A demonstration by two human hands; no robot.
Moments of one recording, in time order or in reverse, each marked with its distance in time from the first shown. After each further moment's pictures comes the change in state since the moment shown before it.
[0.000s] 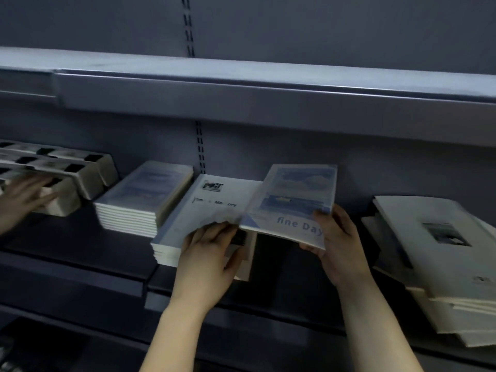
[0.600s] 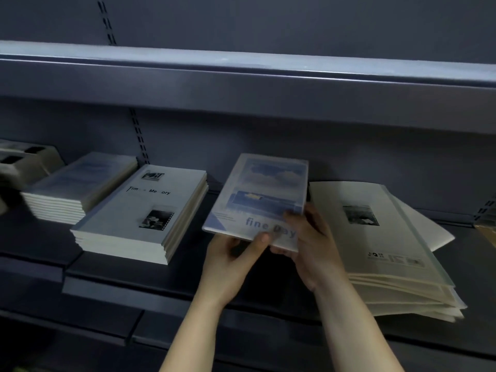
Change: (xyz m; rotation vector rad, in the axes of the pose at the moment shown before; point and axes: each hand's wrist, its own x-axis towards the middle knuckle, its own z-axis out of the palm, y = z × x) left_hand -0.005 0.192 0.050 -1.255 -0.066 -0.192; right_hand -0.017 -0.041 -0.118 0.128 -0.128 0.106
